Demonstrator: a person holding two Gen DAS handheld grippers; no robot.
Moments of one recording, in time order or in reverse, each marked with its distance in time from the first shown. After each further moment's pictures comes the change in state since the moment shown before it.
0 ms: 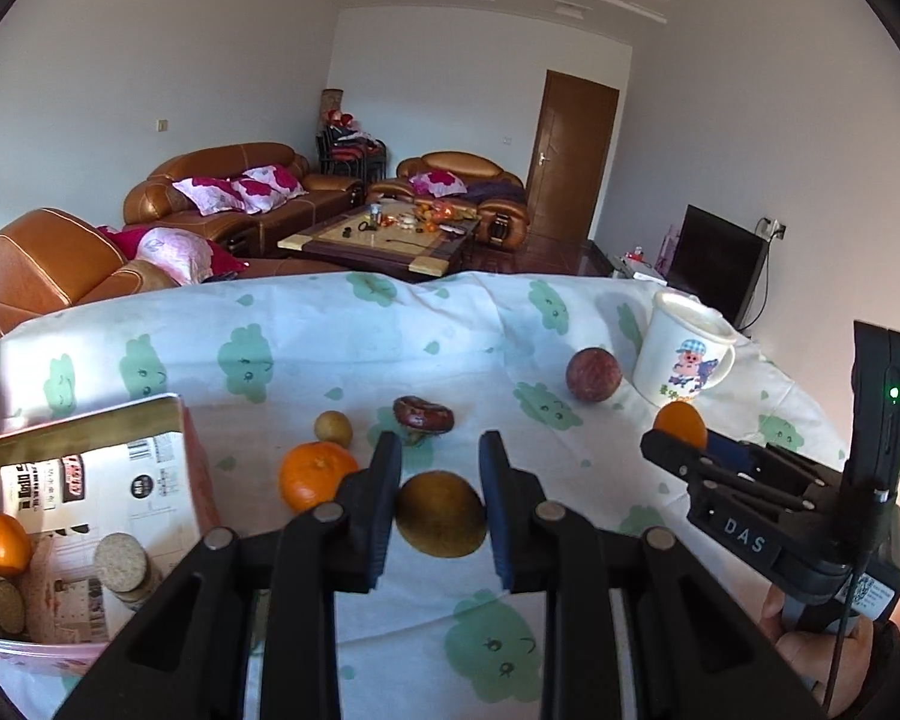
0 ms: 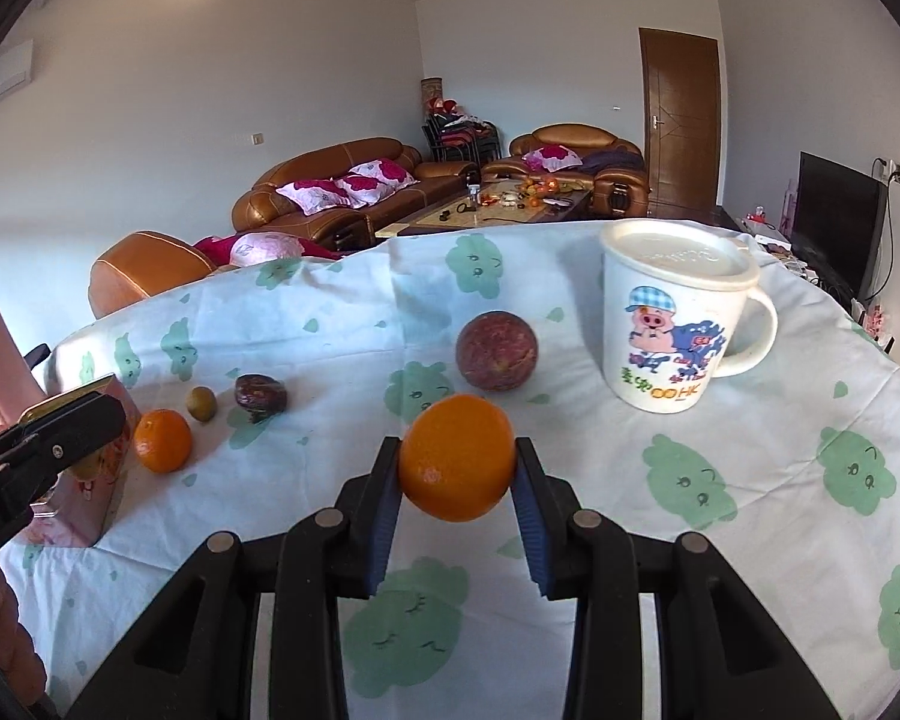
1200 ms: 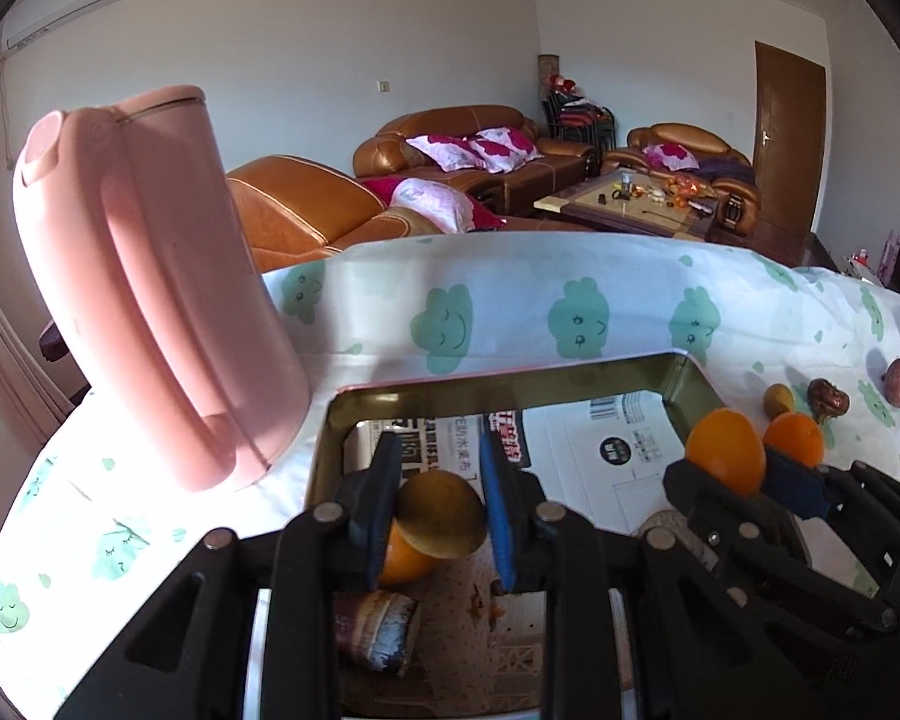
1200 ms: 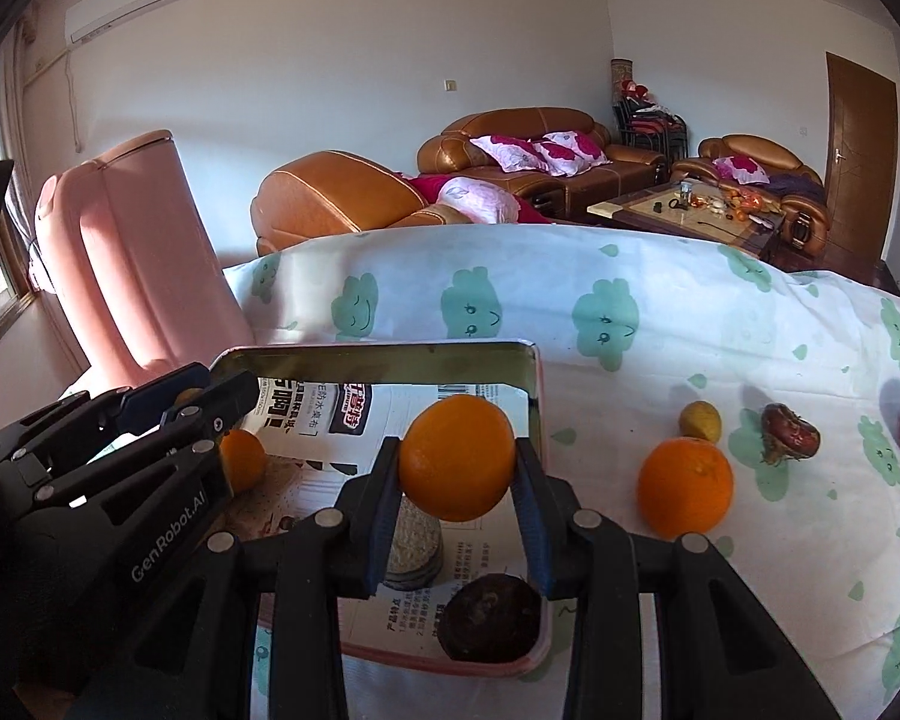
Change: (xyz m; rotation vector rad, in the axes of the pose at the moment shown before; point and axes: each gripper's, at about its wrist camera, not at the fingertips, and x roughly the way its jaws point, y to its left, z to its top) left arm -0.028 0.176 -0.021 -0.122 0.099 0.564; right arm 0.051 0.260 -0.005 -0.224 0.096 0.341
